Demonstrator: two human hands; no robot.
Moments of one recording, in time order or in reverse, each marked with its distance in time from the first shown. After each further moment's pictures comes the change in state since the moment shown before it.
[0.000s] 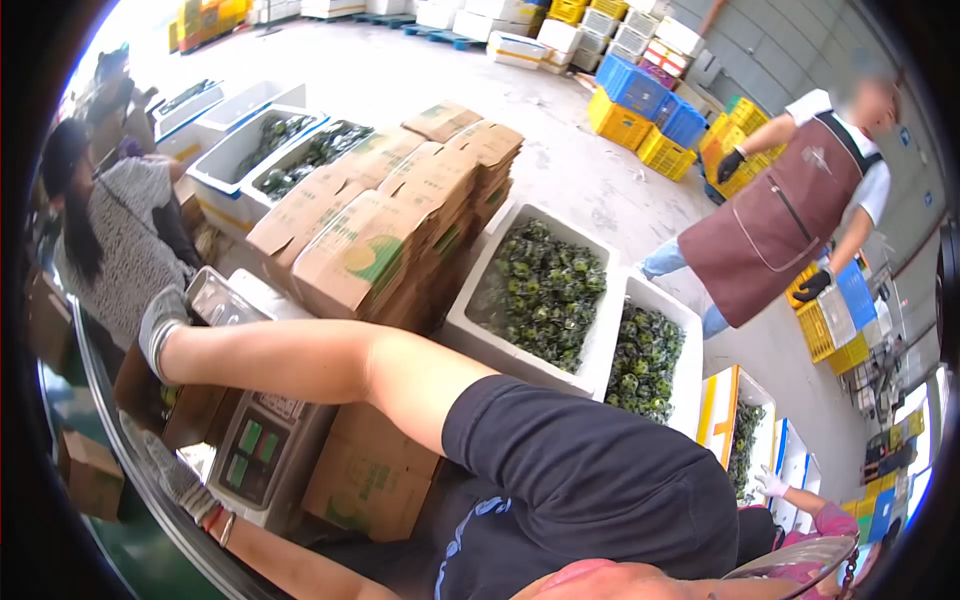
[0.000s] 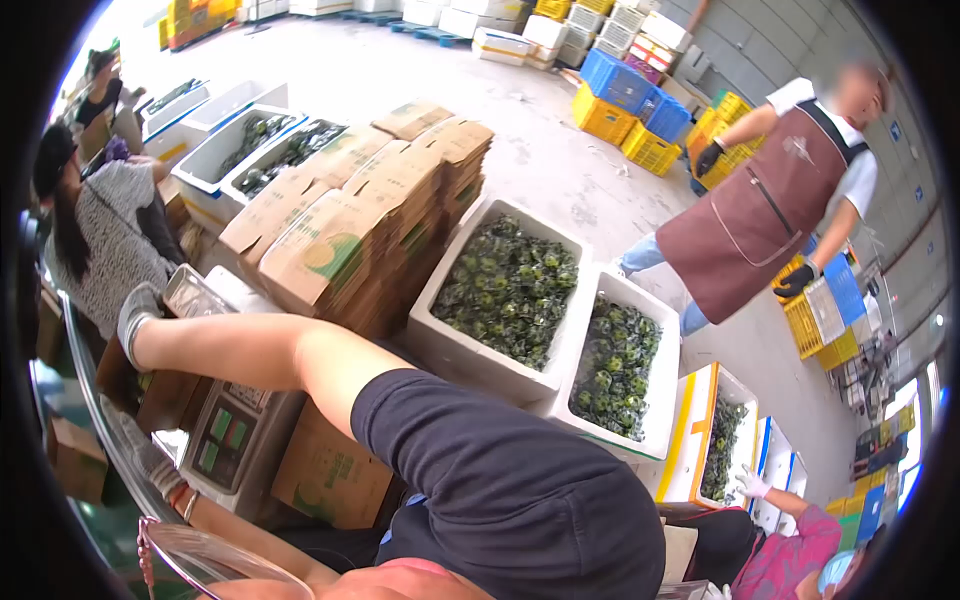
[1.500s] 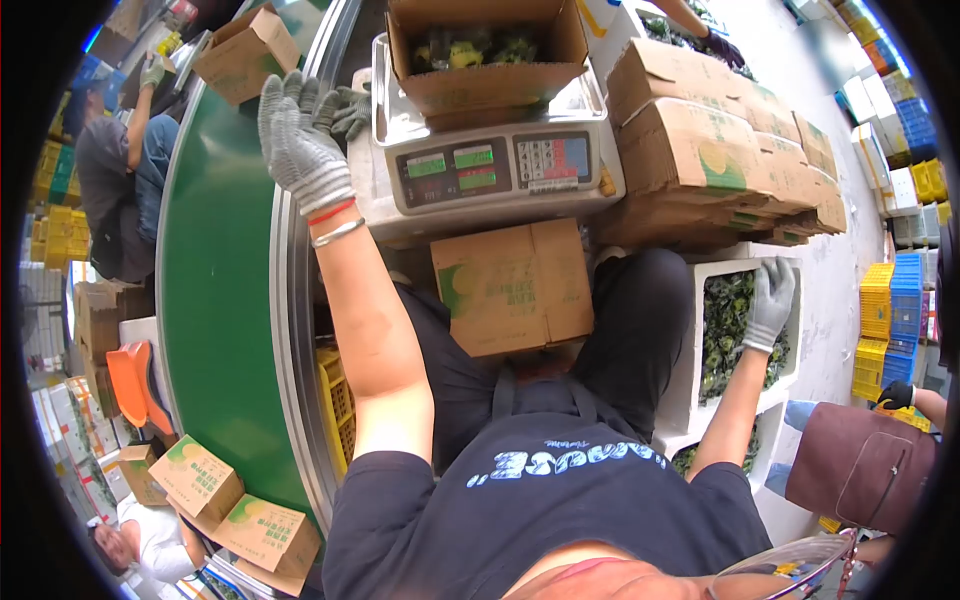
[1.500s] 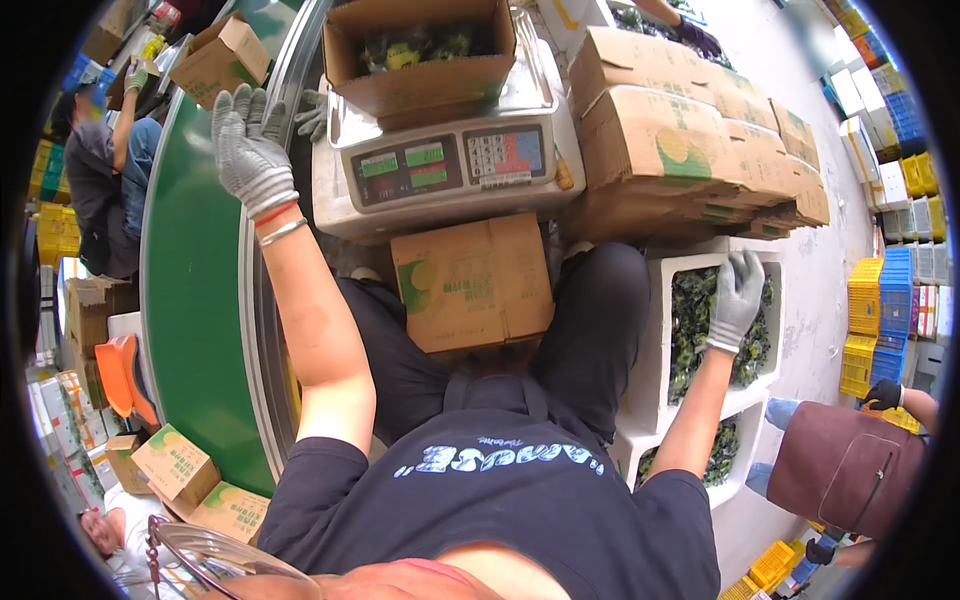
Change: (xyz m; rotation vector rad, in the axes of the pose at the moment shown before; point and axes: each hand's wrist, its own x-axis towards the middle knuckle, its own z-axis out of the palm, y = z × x) left_hand -0.029 0.055 -0.070 -0.396 0.421 -0.003; right_hand -0.433 0.218 0.129 1.104 0.493 0.818
